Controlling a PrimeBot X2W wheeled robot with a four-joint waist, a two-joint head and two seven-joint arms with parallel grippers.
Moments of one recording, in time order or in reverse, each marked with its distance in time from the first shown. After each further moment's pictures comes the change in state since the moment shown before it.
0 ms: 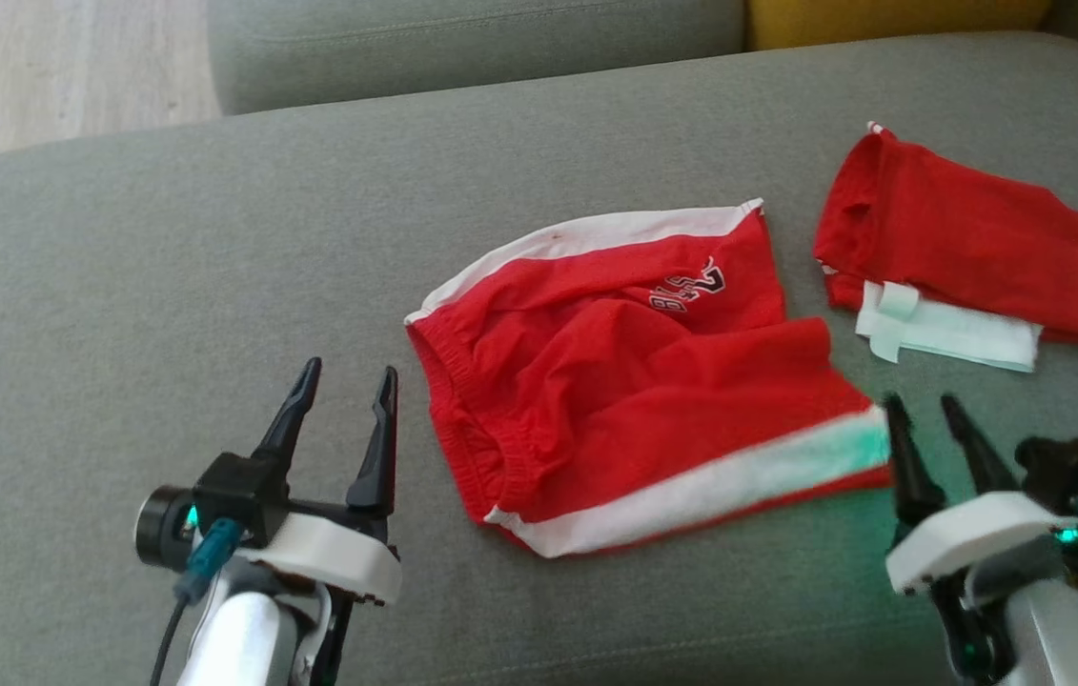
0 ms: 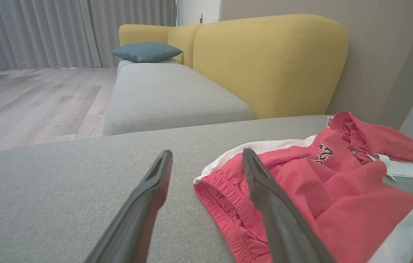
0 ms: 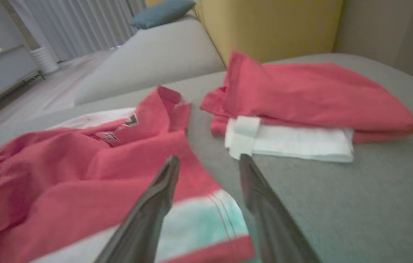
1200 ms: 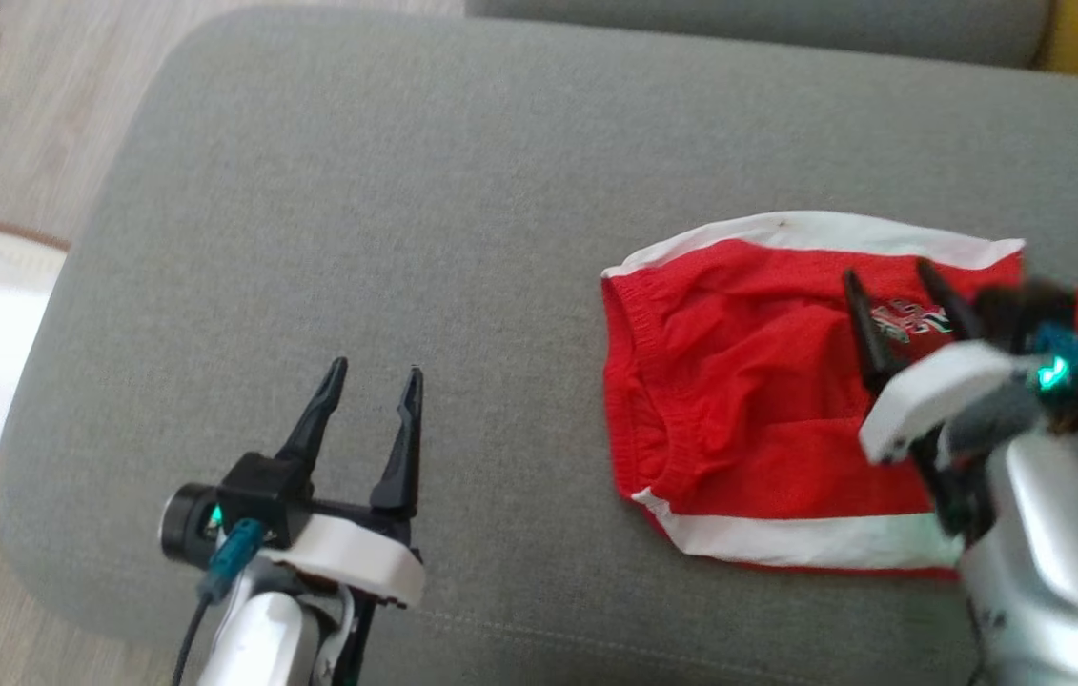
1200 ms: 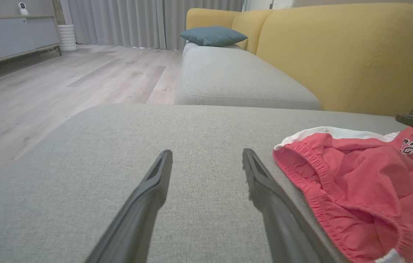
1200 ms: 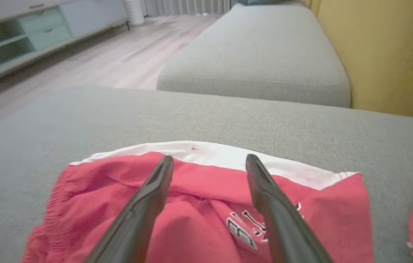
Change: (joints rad) left arm 0.000 0.001 -0.045 -0.009 -0.021 0.009 0.000; right arm -0.210 0.033 0.031 -0.010 -0.132 0.000 0.100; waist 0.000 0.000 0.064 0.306
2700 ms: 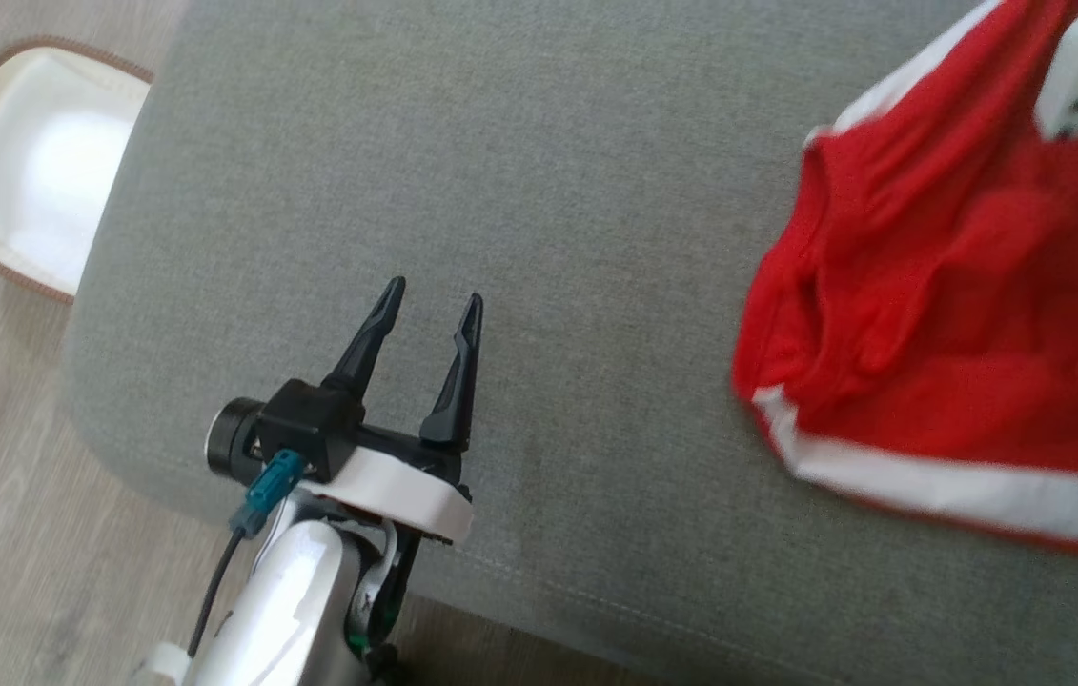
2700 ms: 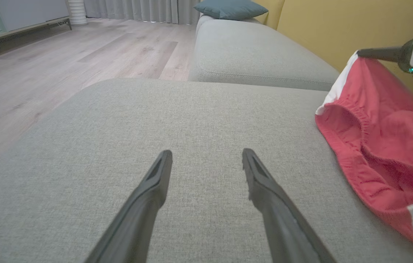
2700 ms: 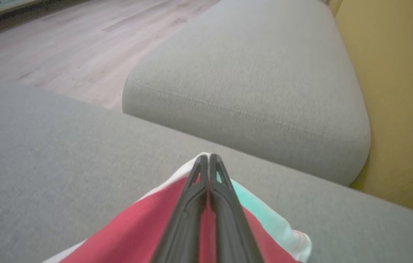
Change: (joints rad) left arm -0.145 -0.004 -0.112 -0.002 -0.063 0.022 0.000; right arm -0.736 -0.210 0.053 0.565 -0.085 0.000 0.128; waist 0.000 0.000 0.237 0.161
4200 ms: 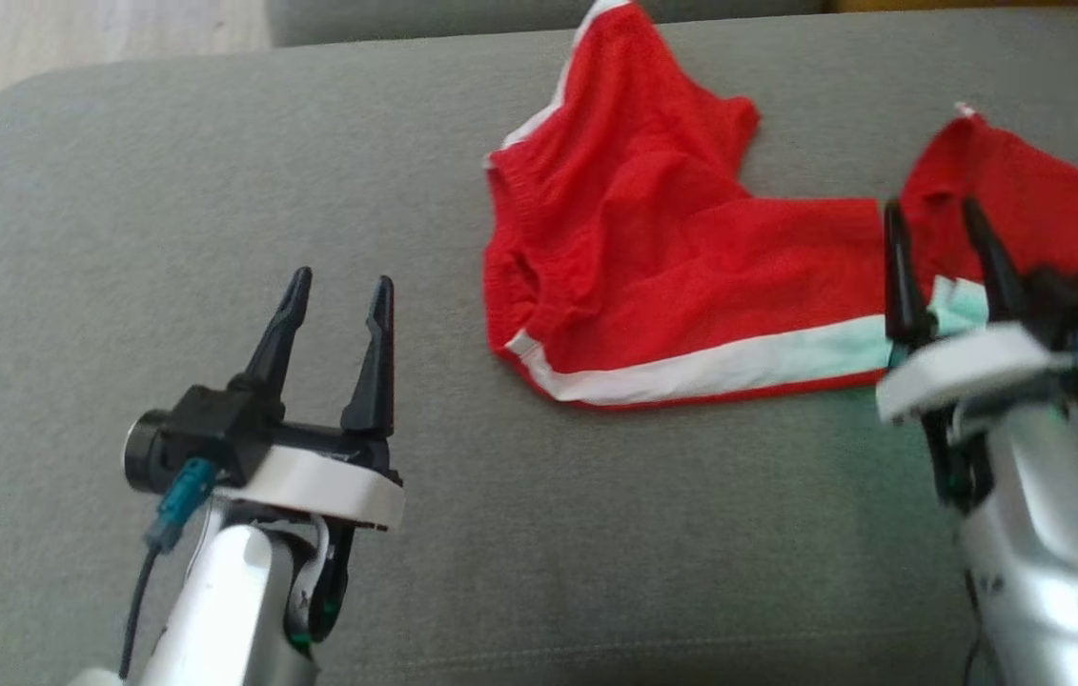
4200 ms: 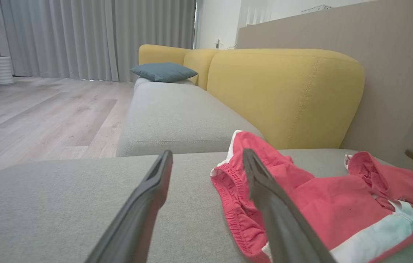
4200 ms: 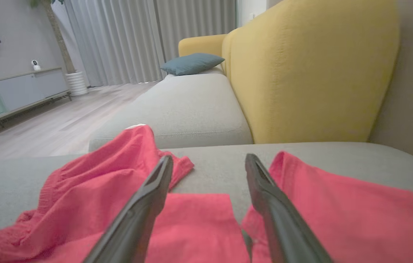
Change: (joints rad) left arm 0.047 -0.001 0.142 -0.056 0.035 -0.022 0.000; right arm 0.507 0.170 -0.036 -0.263 0.119 0.000 -0.418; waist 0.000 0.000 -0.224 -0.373
